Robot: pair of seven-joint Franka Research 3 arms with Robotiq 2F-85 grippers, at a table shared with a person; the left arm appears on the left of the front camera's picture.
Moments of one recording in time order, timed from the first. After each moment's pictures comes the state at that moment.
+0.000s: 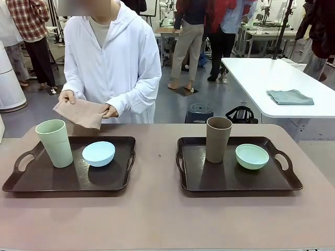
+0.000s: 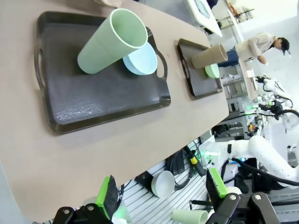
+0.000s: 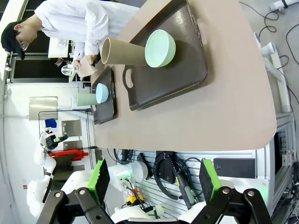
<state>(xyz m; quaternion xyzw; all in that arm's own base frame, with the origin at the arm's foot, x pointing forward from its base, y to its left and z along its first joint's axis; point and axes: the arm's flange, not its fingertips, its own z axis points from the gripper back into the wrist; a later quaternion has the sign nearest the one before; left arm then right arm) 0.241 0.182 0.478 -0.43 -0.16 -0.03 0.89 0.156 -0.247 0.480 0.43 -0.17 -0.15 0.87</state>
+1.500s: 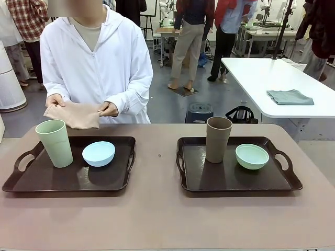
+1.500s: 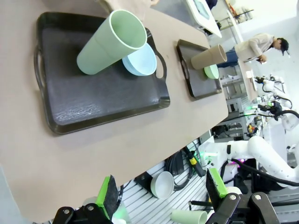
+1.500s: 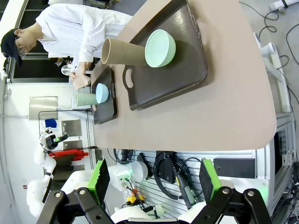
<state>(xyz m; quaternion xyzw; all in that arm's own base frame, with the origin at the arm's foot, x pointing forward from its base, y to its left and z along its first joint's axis) 0.242 0.182 0.478 -0.43 -0.16 -0.03 0.89 0.156 -0.247 0.480 0.43 -0.17 -0.15 0.87</state>
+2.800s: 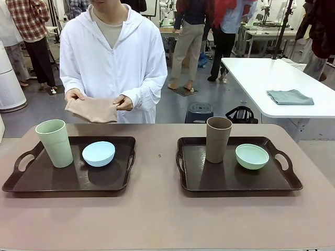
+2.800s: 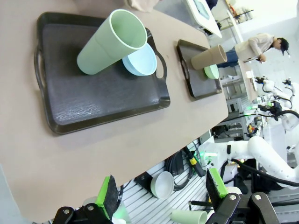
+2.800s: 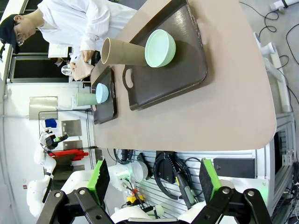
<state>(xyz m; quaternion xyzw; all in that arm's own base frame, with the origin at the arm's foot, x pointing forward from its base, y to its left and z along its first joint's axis) 0.241 0.182 0.478 -0.43 -0.16 -0.03 0.89 0.156 -0.247 0.480 0.43 -0.17 -0.15 0.87</state>
